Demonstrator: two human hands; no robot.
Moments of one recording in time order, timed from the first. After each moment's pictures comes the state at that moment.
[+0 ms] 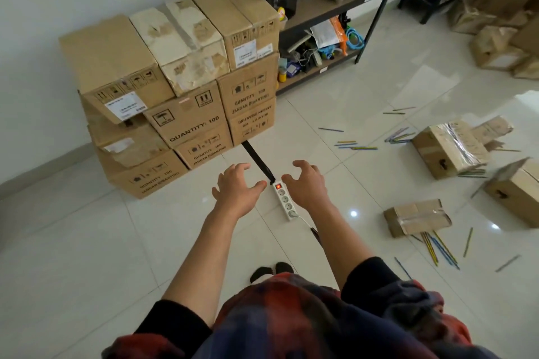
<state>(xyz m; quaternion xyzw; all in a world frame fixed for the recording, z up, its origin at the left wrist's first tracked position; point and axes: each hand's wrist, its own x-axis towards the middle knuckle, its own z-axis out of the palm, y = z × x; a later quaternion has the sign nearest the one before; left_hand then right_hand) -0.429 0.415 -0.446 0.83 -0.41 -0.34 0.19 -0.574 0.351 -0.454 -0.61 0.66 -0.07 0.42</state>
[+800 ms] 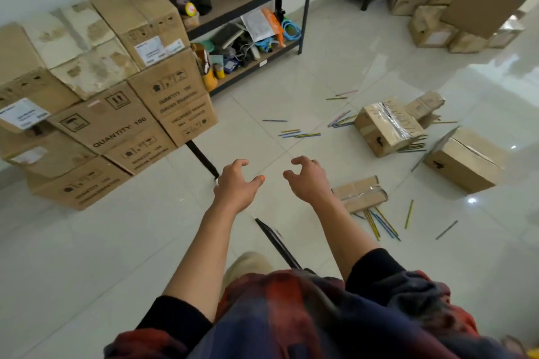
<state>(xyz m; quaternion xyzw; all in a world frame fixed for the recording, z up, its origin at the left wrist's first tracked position) -0.727 0.366 -0.453 0.79 -0.42 -0.40 0.22 -0.889 0.309 -0.464 -0.61 0.68 -0.07 0.40</state>
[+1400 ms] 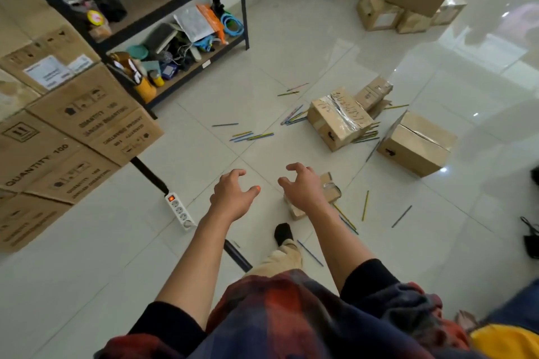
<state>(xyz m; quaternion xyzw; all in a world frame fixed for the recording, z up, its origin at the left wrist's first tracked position) -0.920 0.247 -0.477 0.77 -0.47 -0.42 0.13 -1.085 0.213 -0.485 -0.56 0.72 -0.07 0.41</state>
